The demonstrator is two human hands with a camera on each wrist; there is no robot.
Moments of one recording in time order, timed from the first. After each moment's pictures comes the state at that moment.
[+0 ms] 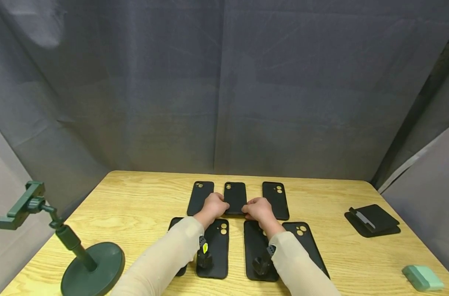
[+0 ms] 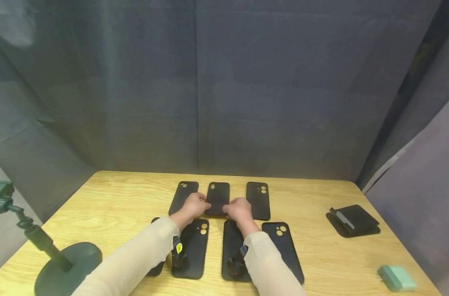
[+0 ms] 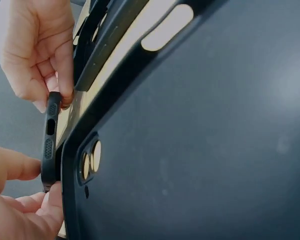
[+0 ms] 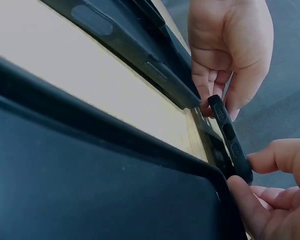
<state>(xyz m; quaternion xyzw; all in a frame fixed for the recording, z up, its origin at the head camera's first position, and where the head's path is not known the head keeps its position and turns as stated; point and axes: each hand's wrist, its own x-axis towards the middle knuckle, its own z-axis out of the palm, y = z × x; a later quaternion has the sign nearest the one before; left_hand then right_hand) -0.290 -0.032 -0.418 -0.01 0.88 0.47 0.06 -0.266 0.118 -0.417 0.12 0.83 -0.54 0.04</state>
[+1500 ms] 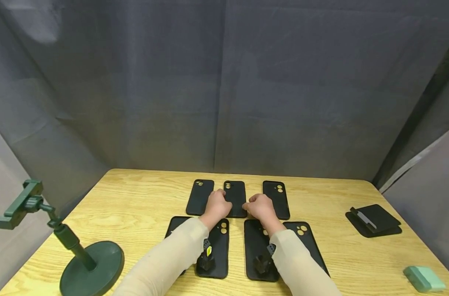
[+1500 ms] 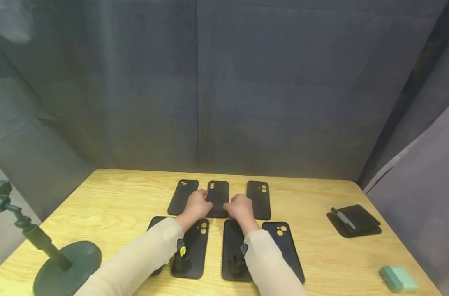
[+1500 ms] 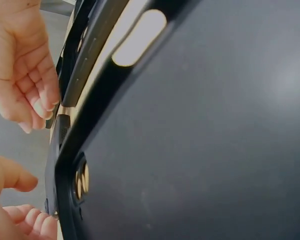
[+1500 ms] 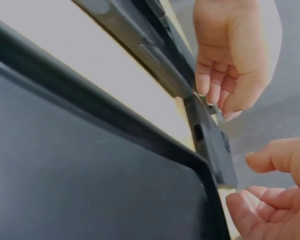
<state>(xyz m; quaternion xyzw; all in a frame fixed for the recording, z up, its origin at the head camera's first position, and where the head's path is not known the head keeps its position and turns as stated) -0.279 -0.013 -0.417 0.02 0.92 0.39 0.01 -0.260 0.129 -0.409 0.11 0.90 -0.42 0.03</state>
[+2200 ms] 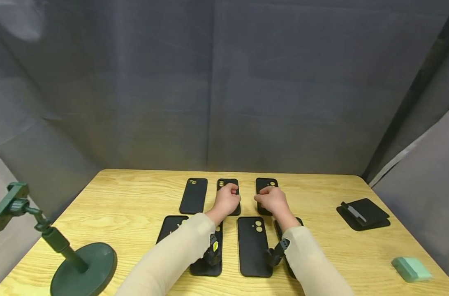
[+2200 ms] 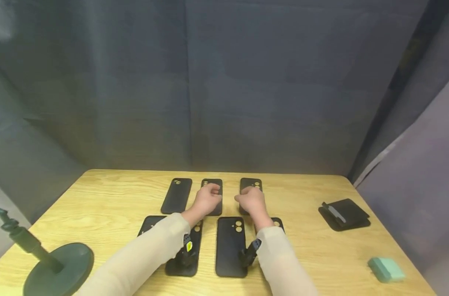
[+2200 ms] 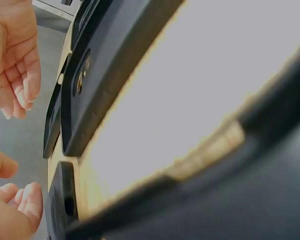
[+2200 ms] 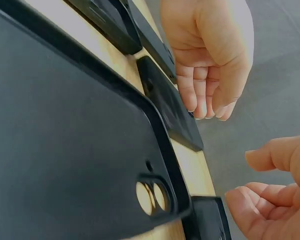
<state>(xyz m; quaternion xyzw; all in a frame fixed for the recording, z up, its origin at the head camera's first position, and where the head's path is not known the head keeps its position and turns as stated) -0.283 0.016 -0.413 0.10 0.85 0.51 0.02 -0.253 0.170 -0.389 0.10 0.89 -0.44 0.00</state>
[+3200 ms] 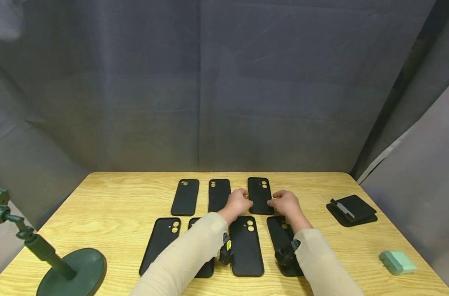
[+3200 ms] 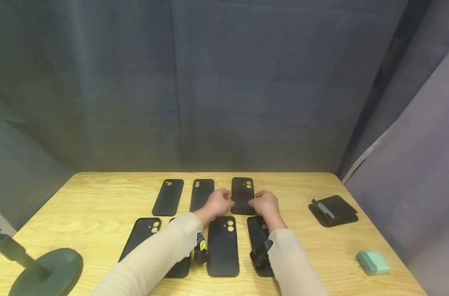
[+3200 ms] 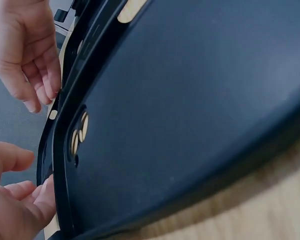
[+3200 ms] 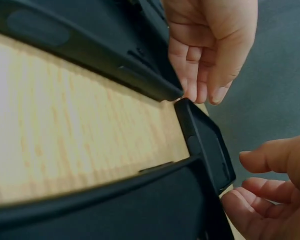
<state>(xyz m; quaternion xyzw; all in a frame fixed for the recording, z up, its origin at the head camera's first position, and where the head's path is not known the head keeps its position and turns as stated) -0.281 0.059 -0.419 0.10 0.88 0.46 0.10 -0.244 0.215 -0.404 0.15 0.89 -0.43 0.01</state>
